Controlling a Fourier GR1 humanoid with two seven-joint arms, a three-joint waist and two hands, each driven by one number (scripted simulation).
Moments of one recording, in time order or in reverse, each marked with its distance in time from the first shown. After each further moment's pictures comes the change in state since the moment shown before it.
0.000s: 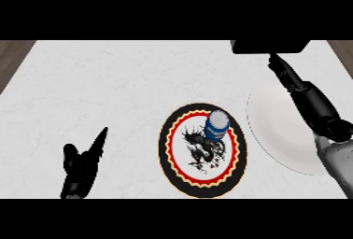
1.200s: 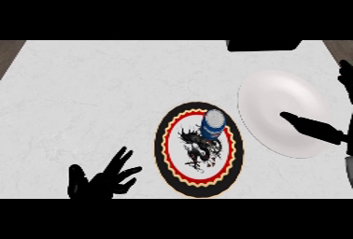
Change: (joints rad) left arm 0.173 -0.019 -0.146 -0.296 0.038 0.015 0.151; right arm 0.223 -0.022 -0.139 -0.228 0.294 -0.566 0.372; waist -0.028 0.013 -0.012
